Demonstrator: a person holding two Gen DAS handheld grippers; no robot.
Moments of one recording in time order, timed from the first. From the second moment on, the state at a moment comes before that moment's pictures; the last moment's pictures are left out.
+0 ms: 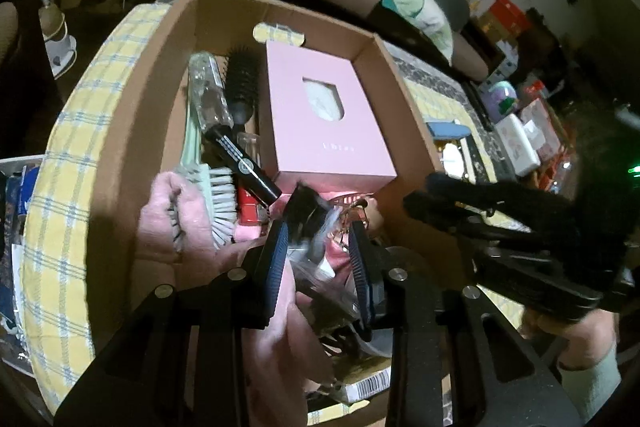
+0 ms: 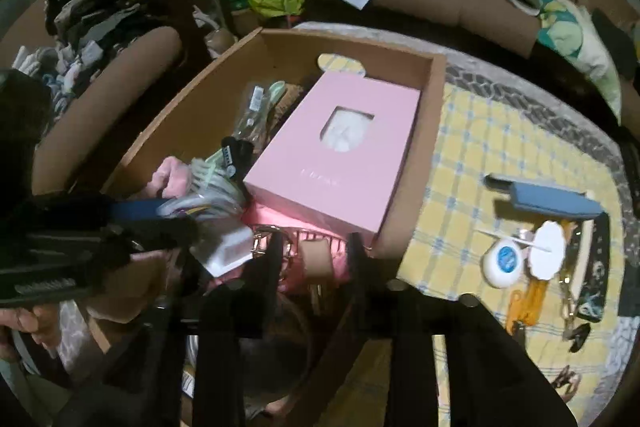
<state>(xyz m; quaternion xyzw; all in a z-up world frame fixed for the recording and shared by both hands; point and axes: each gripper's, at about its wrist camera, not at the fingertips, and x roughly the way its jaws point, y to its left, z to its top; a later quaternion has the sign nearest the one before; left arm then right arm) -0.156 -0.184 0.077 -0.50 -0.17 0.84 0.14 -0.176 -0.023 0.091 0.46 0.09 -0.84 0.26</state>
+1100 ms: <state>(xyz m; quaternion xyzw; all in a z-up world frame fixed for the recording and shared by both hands) -0.093 -0.189 0.122 -0.46 -0.11 0.88 0.07 -0.107 0.039 0.114 0.43 -0.02 -0.88 0.19</state>
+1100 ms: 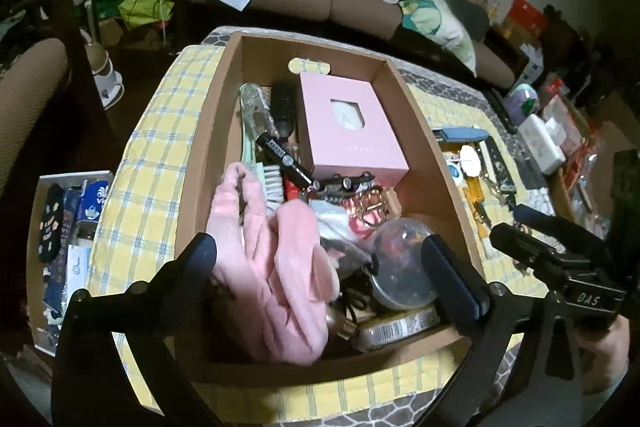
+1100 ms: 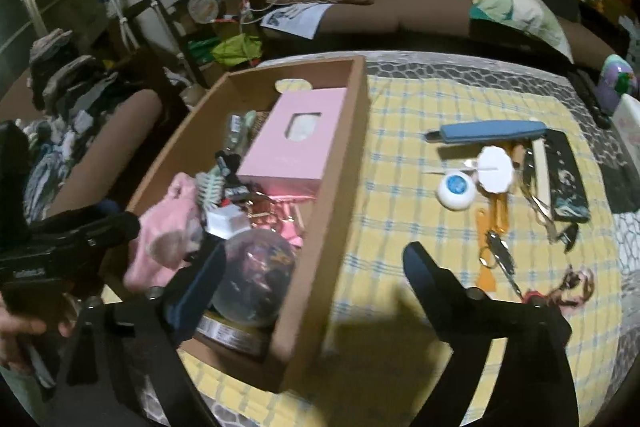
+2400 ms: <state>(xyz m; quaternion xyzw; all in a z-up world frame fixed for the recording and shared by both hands) -0.015 -0.040 0.138 -0.42 -0.03 0.89 0.17 -0.044 0.262 0.123 0.41 -0.12 -0.90 0.02</state>
